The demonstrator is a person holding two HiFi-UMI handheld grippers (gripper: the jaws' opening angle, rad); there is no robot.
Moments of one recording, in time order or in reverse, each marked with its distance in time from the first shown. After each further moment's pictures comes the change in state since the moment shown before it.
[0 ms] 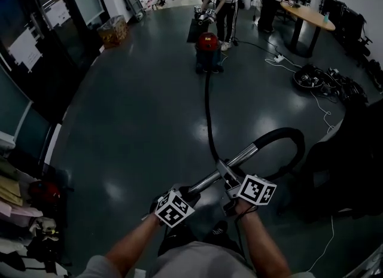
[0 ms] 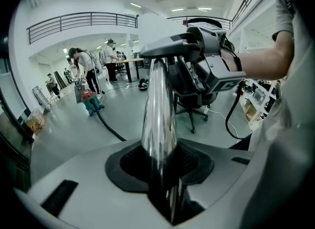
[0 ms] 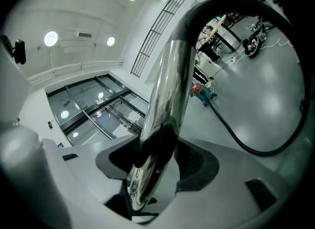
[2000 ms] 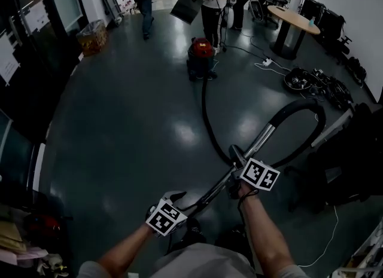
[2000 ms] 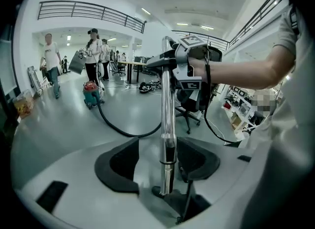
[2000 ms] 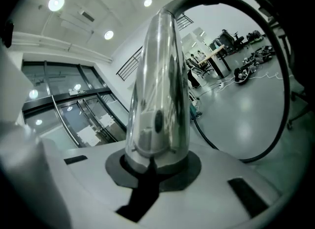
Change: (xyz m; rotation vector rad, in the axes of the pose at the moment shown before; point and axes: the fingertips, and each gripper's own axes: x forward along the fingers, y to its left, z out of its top) left arm -0.099 0.202 -0.117 -0.076 -0.096 -0.156; right arm 0.212 0.030 -0.004 -0.150 -0.178 -0.327
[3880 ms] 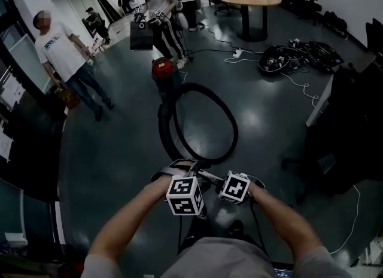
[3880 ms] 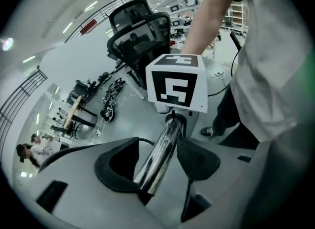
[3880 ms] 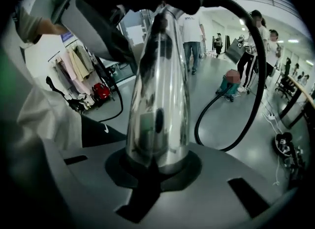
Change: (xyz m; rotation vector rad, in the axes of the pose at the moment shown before) left arm 0.210 -0.070 0.302 1.123 0.277 -0.100; right arm -0.060 -0.188 -0.005 -0.954 0.919 0.290
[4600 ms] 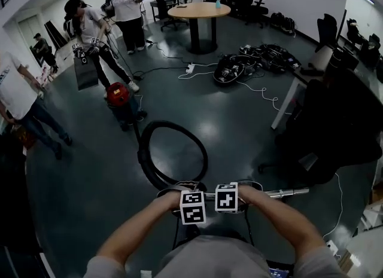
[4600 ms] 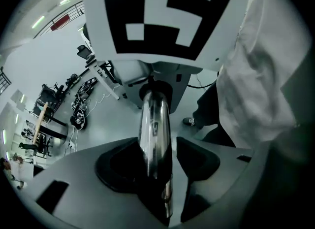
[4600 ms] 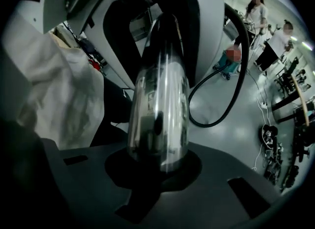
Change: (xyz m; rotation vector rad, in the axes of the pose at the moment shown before) left arm 0.091 0.018 -0.070 0.176 -0.029 -0.329; right arm 0.005 -0.067 0.001 0.015 0.402 -0.045
